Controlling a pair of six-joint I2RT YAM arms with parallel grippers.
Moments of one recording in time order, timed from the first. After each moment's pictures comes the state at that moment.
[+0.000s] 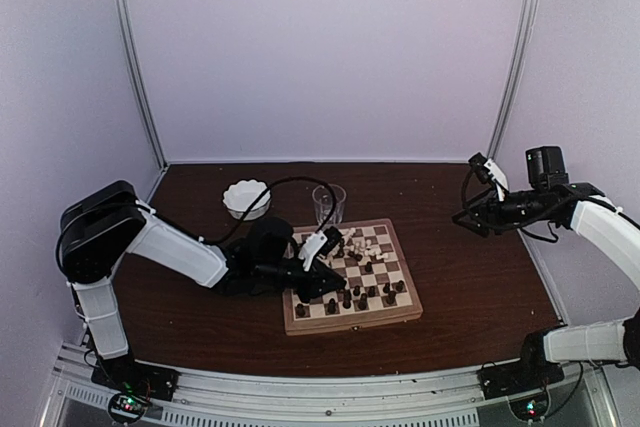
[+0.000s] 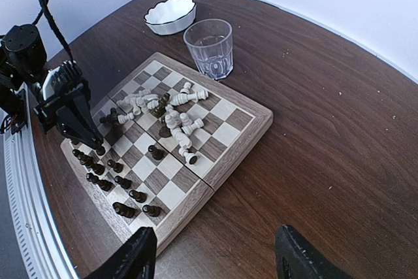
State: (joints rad) left arm -0.96 1.88 0.86 0.53 0.40 -0.19; right arm 0.06 1.10 0.88 -0.55 -0.73 -0.38
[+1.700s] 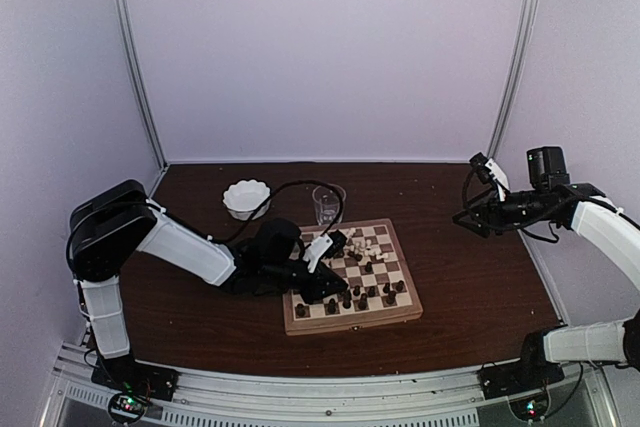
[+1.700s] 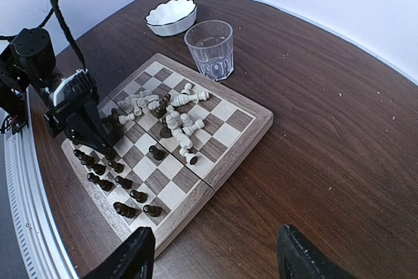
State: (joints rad) left arm -0.96 1.93 0.91 0.47 0.40 -0.17; right arm 0.05 1.09 0.88 -0.55 -0.74 -0.38
